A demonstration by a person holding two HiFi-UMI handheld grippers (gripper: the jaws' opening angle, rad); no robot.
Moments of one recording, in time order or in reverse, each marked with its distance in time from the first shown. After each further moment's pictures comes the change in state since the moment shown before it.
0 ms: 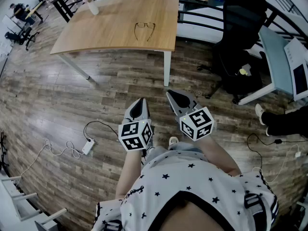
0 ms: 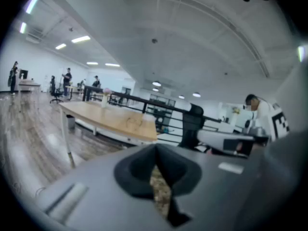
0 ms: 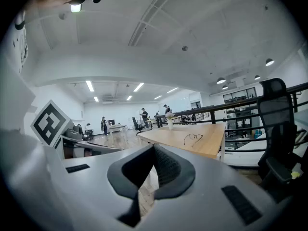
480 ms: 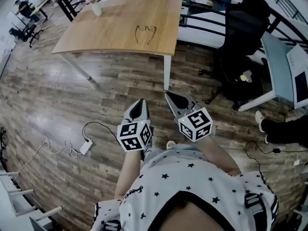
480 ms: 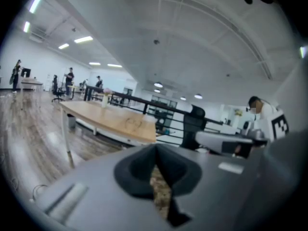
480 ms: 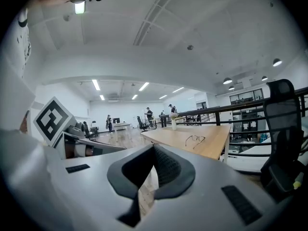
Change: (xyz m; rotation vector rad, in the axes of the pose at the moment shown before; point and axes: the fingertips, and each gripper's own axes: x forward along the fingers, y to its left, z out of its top) left arm 0.015 -0.016 0.000 -0.024 -0.009 0.010; right arm -0.001 -0.017 0.000 -0.037 0.011 0.057
